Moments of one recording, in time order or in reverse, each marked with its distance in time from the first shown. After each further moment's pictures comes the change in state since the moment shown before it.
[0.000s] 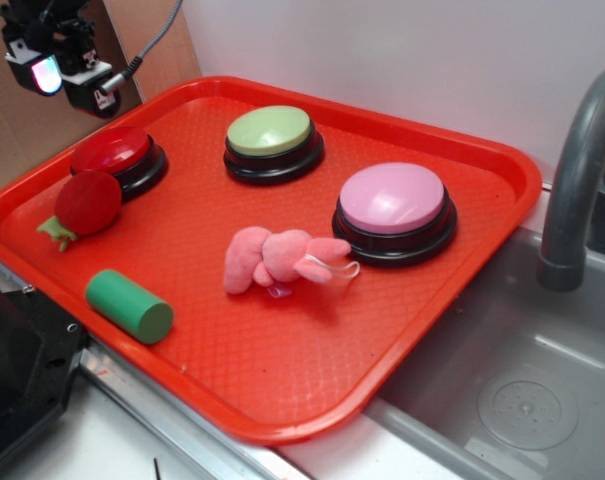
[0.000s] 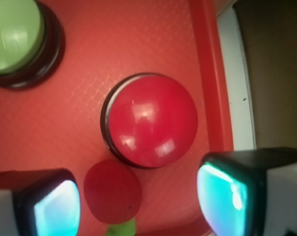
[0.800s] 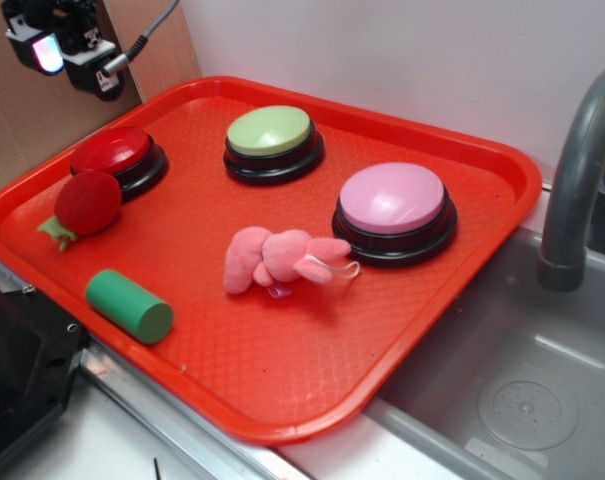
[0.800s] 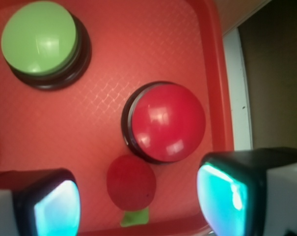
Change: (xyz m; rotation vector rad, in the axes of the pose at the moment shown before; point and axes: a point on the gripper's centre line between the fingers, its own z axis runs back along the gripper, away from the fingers) arm 0.000 -0.020 0.020 0.016 -0.023 -0.048
